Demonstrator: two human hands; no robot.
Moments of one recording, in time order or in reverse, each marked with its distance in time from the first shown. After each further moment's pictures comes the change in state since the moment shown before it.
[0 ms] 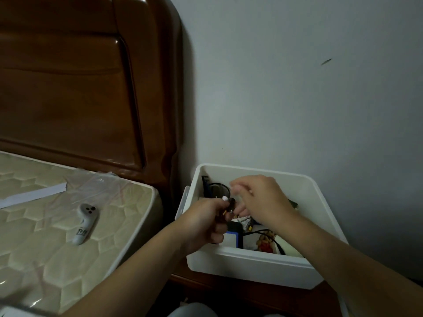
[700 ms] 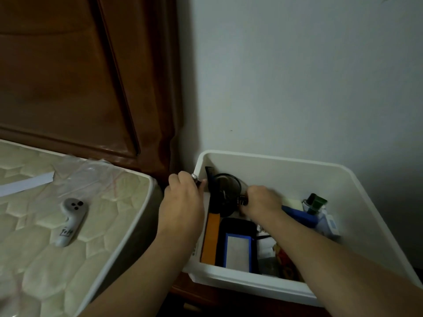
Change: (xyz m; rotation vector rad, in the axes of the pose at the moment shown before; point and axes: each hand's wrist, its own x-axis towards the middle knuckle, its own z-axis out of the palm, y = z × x) left_hand 0.062 -0.011 -0.052 1.265 0.984 0.482; right_hand 0.104 0.119 0.092 -0.714 -0.206 0.300
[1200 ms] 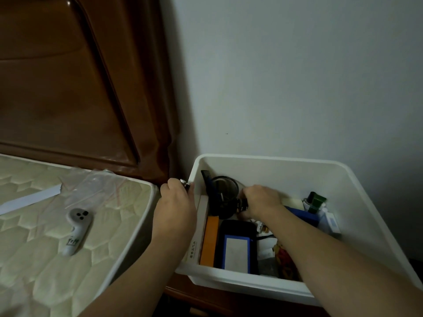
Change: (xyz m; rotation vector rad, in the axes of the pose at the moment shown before) left_hand 0.009 -0.008 0.016 0.023 0.002 -0.128; right_hand 0.012 0.017 -0.005 -0.067 -0.088 -0.139
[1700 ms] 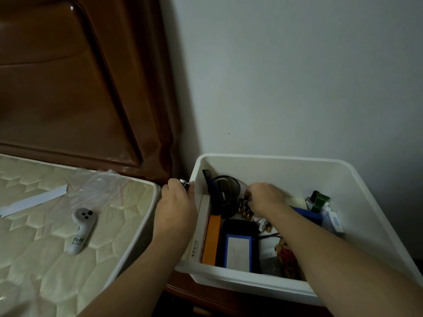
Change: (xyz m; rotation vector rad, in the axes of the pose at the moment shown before) left_hand 0.001 -0.004 0.001 -0.060 -0.025 -0.024; right_hand 0.007 0.006 0.004 0.070 0.043 0.076
